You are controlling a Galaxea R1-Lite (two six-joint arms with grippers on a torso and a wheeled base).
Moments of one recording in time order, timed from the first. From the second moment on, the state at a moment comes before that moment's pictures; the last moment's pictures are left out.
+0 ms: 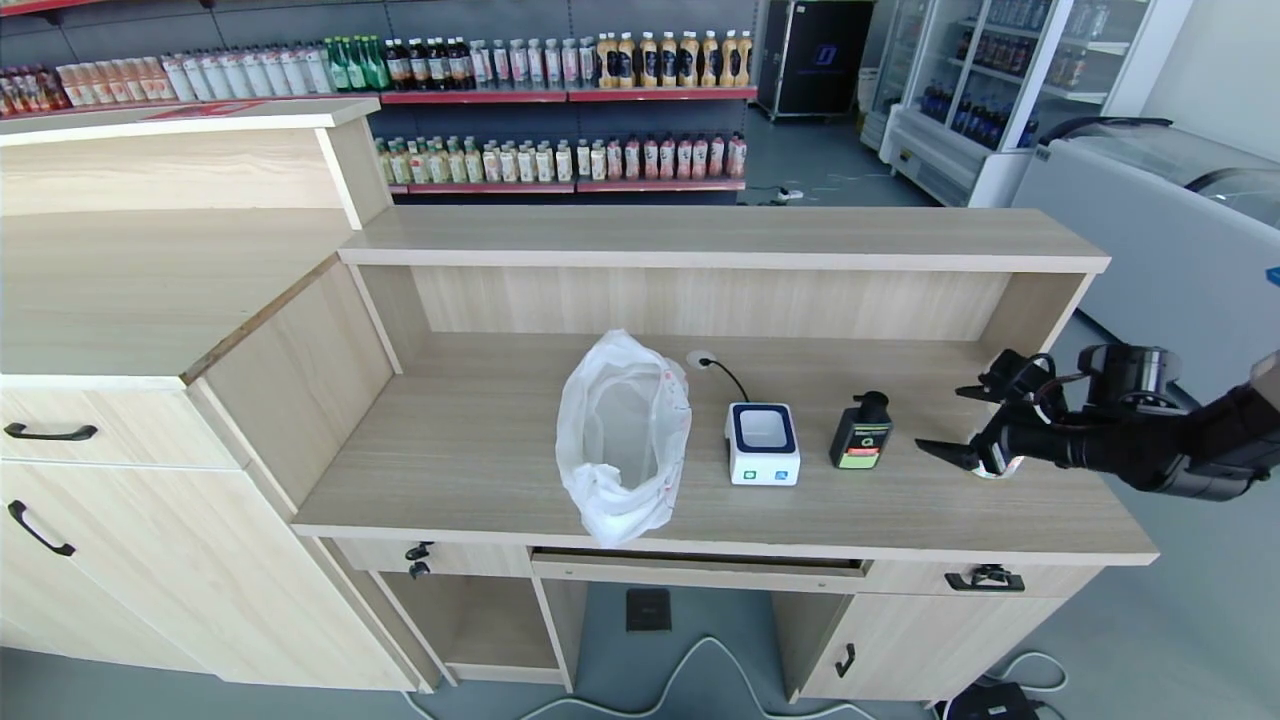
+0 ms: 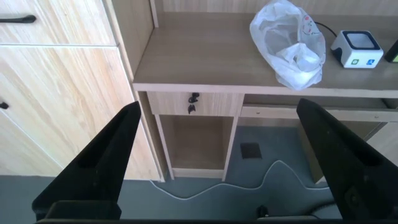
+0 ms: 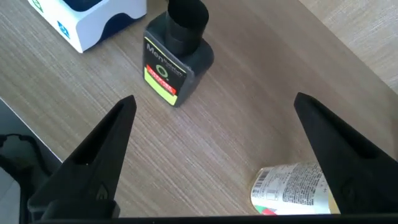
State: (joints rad) left arm 0.00 0.00 0.00 0.00 -0.03 0.00; right arm -0.23 2.30 -1.24 -0.59 0.69 -0.79
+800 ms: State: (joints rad) left arm 0.00 0.00 0.00 0.00 -0.03 0.00; right arm -0.20 2.48 -1.43 -0.59 0.78 -0.92
